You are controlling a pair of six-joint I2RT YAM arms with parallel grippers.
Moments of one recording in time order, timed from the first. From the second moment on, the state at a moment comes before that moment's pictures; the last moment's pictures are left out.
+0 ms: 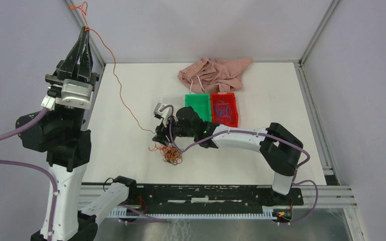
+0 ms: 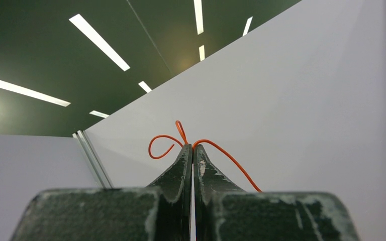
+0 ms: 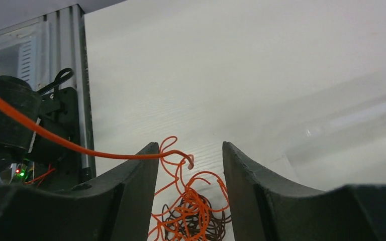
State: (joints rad) left arm -0.26 0.88 1.49 0.24 0.22 0.59; right arm 1.06 1.80 1.21 0.31 -0.29 0.07
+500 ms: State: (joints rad) left arm -0.26 0.76 1.32 0.01 0.11 0.49; right arm 1.02 1.70 1.17 0.37 -0.27 0.14
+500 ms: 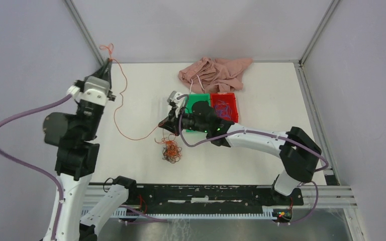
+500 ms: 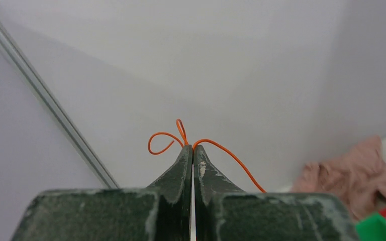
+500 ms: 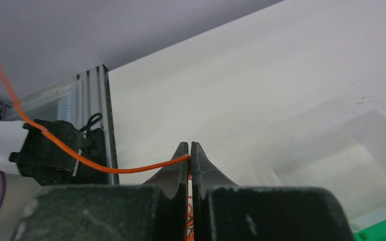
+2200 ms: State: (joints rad) left arm -0.26 0.74 0.97 -0.78 0.86 0.61; right arm 1.02 1.57 1.14 0.02 -0.33 0.32
